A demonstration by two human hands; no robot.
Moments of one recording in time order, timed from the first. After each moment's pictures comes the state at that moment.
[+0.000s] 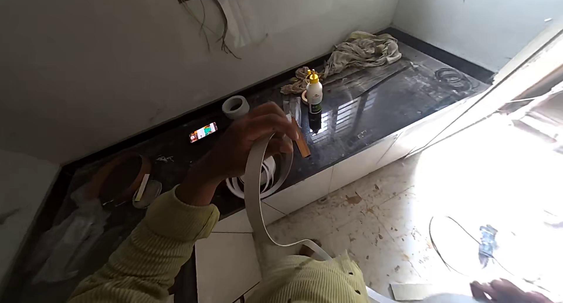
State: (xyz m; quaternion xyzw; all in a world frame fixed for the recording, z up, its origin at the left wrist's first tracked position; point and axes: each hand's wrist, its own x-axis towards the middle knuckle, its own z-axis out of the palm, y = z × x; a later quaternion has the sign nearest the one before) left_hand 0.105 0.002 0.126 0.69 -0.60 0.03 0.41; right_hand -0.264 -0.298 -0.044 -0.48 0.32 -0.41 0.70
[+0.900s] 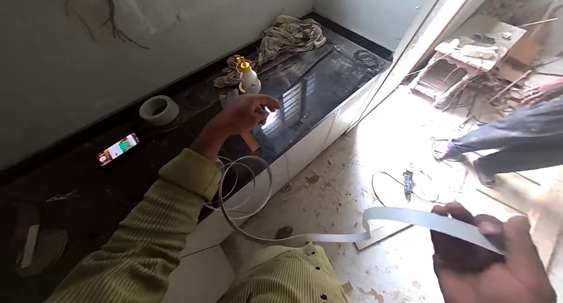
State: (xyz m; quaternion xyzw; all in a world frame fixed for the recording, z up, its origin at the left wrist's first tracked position) left_hand 0.176 -0.128 0.051 0.78 -0.51 -0.21 0.30; right_hand -0.243 -0.268 0.073 -0.39 0.33 -0.45 0.73
